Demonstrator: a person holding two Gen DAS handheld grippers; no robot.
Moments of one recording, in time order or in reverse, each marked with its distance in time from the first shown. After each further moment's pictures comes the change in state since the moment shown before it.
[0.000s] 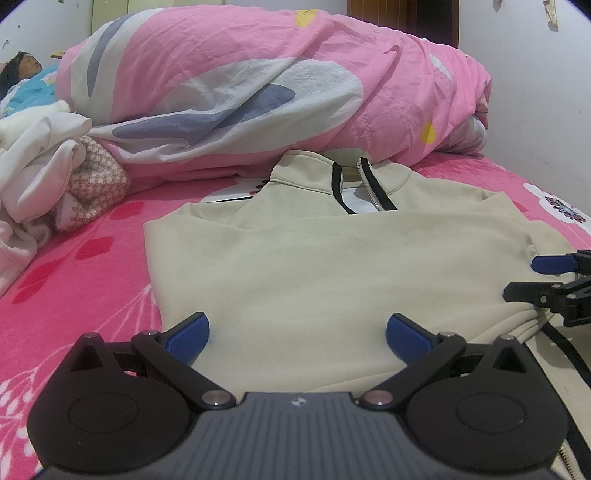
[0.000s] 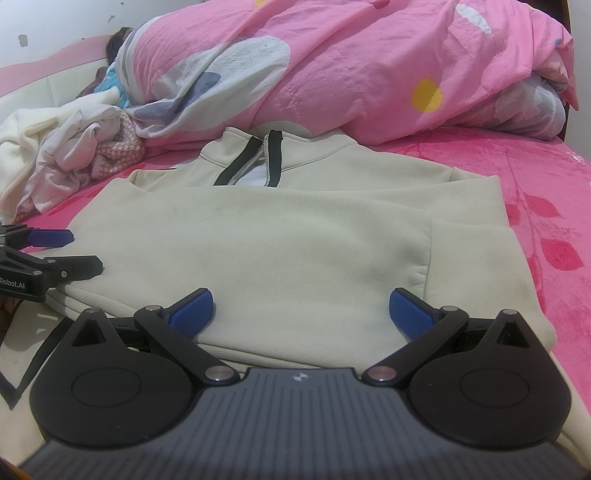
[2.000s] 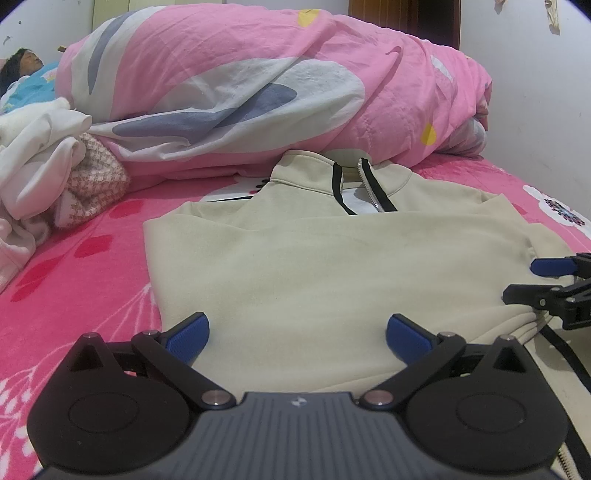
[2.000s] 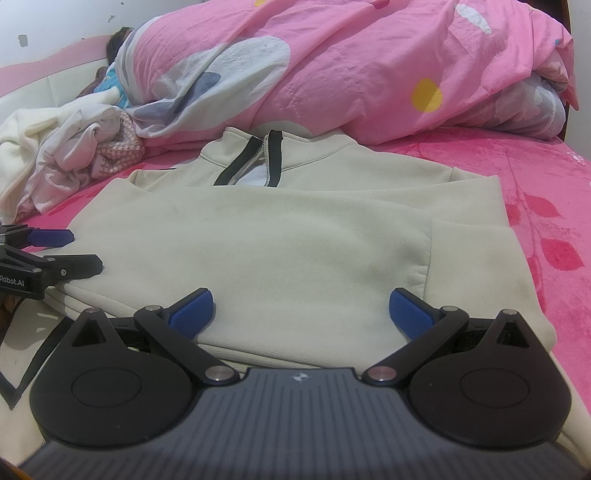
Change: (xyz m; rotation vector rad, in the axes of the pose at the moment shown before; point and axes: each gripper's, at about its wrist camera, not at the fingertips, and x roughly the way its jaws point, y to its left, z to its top) left arm 0.000 0.003 0.001 -0.011 0.003 -0.008; right arm 0.000 0.000 0.000 0.000 0.000 -0.001
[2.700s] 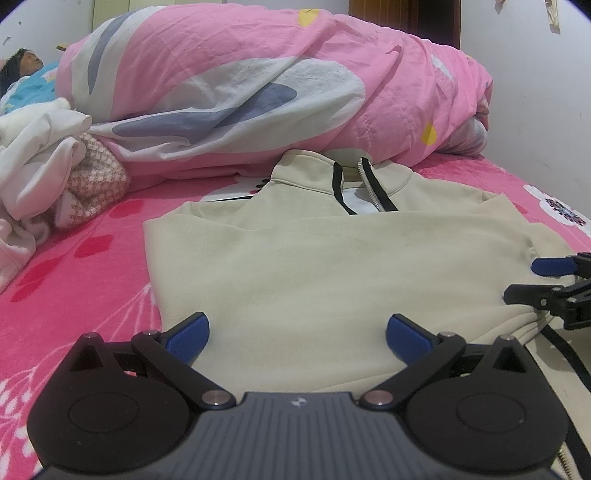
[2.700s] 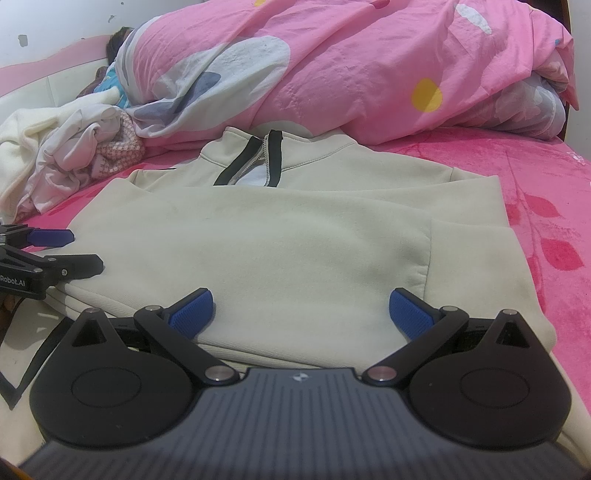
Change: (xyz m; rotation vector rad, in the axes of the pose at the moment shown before) left arm 0.001 0.001 0.000 -0.003 0.001 -0.002; right arm 0.000 0.000 0.000 0.001 0.000 0.000
